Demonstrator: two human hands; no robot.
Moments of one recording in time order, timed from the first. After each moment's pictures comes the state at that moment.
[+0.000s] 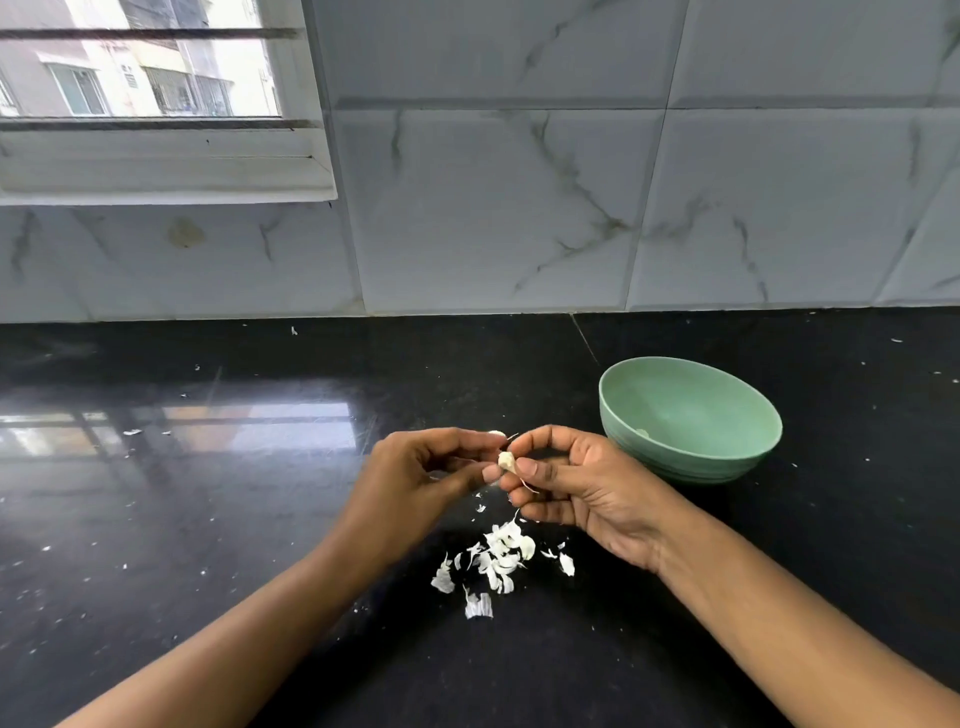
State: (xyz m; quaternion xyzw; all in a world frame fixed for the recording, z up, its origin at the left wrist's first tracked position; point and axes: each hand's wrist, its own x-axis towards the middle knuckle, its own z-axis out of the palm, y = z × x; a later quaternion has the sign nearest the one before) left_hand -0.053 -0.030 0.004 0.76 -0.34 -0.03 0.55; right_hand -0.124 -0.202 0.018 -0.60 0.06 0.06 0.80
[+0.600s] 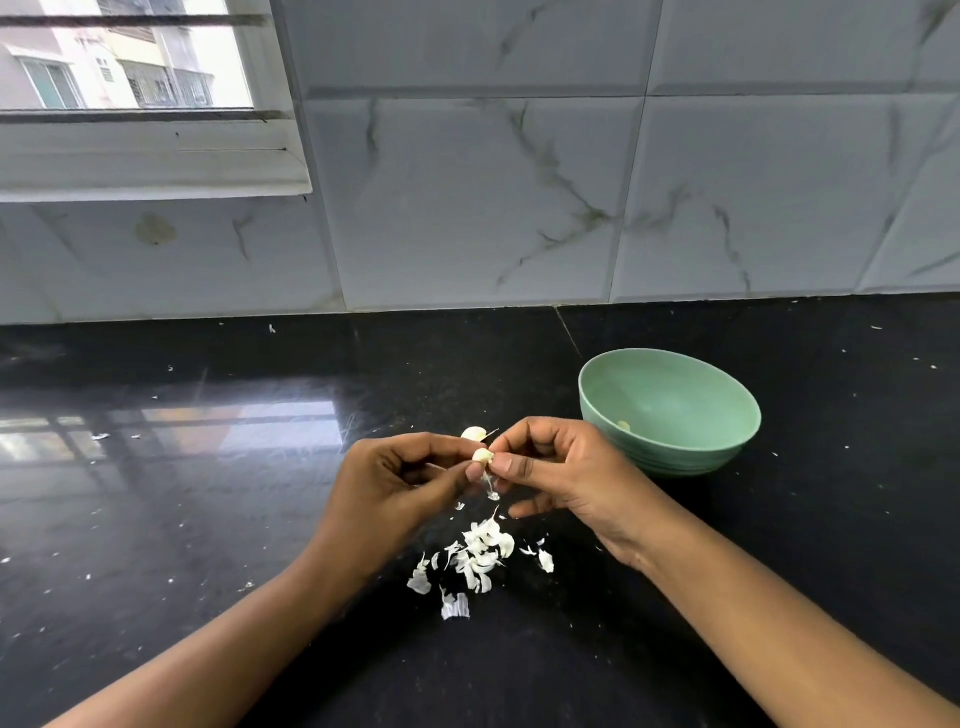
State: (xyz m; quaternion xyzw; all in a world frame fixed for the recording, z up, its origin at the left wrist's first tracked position) left_hand -0.065 -0.036 0.003 0.70 -0.32 -0.04 0.64; right_hand -0.129 -0.203 0.021 -0.71 0.03 -0.02 0.70
